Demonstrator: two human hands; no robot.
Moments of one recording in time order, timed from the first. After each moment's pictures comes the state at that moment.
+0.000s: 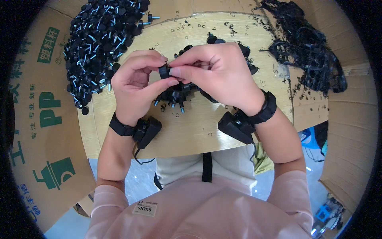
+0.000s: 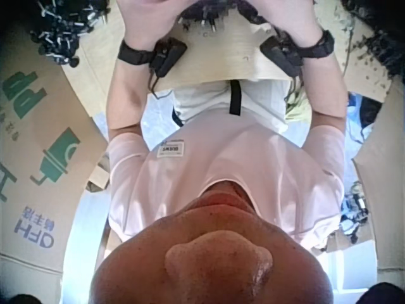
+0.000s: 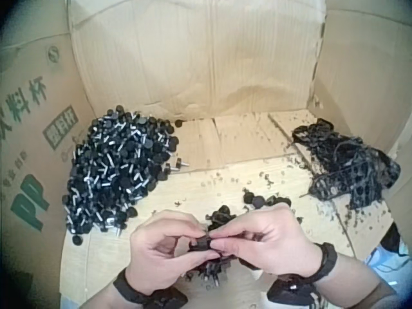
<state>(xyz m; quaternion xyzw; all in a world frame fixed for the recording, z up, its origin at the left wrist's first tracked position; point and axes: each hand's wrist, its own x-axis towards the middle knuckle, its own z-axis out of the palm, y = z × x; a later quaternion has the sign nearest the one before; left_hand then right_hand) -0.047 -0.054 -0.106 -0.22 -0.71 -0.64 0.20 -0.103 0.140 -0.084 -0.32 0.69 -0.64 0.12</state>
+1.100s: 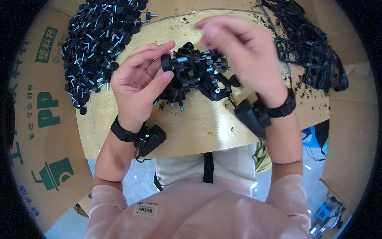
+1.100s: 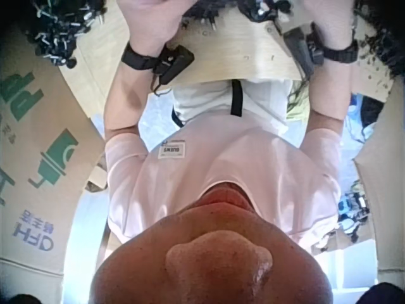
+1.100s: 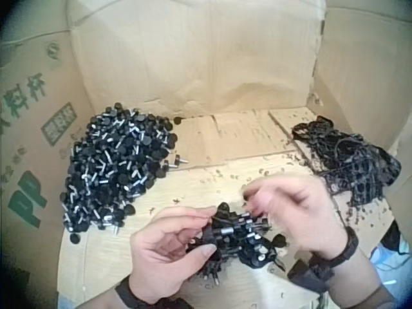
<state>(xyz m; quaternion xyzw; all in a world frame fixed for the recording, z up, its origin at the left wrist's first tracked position) -0.040 -0.034 -0.105 -0.17 -0.60 -0.76 0.18 -0.124 0.167 -0.061 -0.29 0.72 -0.62 0.06</state>
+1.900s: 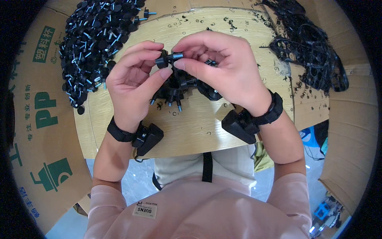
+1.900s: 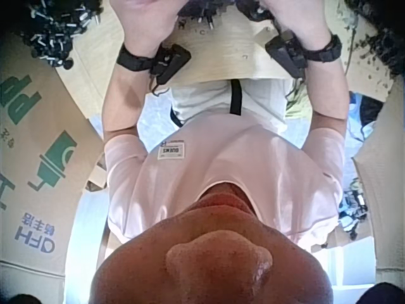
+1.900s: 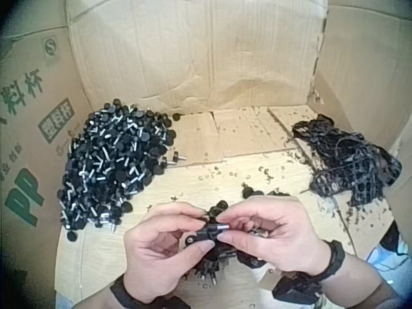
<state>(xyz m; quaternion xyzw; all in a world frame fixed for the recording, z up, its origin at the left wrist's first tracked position) -0.041 -0.039 -0.110 -0.19 -0.64 -0.72 0.20 -0.102 0.147 -0.082 -0.32 0.67 -0.67 0.10</state>
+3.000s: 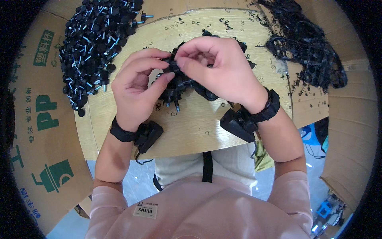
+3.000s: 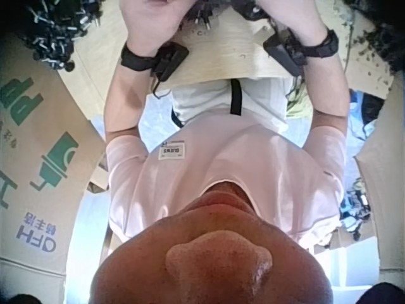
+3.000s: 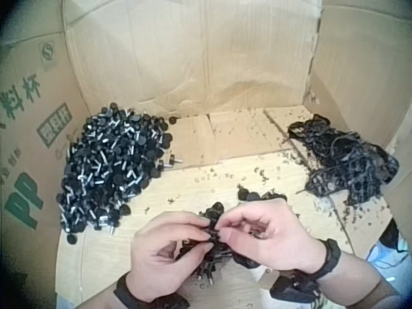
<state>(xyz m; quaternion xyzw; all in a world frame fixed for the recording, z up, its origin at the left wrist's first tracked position) -0.040 -0.037 -0.108 -0.20 -0.75 -0.60 0.20 -0.104 0.147 -0.089 -0.26 0.69 -0.66 0.14</state>
